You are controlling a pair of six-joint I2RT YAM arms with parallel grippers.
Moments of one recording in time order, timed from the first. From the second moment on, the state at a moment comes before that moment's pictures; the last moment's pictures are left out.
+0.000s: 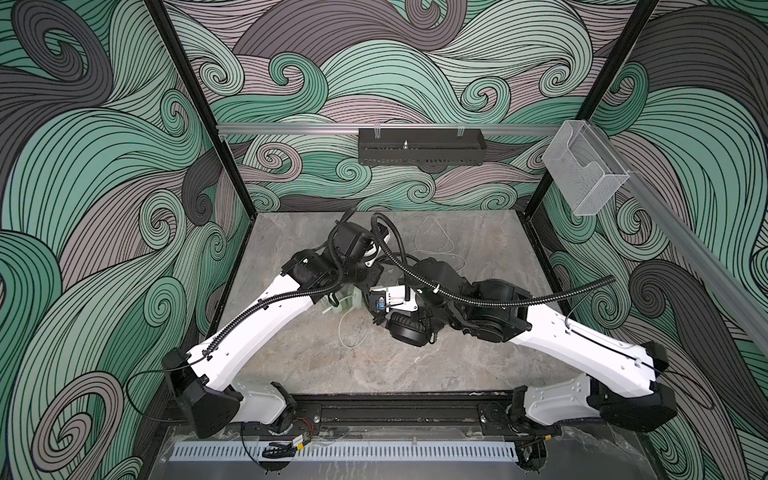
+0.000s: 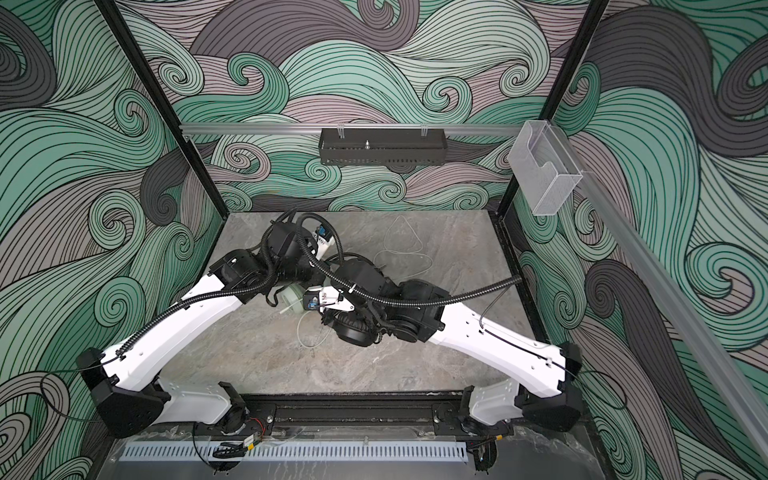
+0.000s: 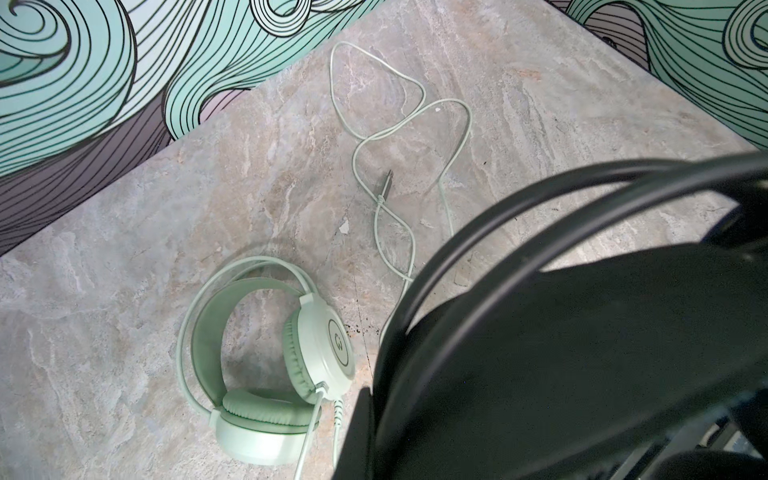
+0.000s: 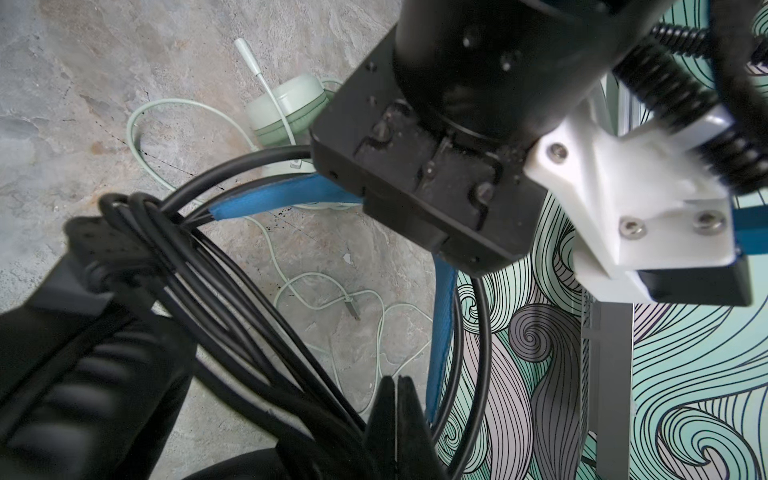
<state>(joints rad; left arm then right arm) -0.72 1.35 1.46 -0.91 -0.08 -0.01 1.16 1.38 1.56 -0.91 0.47 -0.88</state>
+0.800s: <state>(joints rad) -0.72 1.38 1.50 -1.01 -0.02 -0.01 1.12 1.26 1.41 -0.89 0.45 -0.89</state>
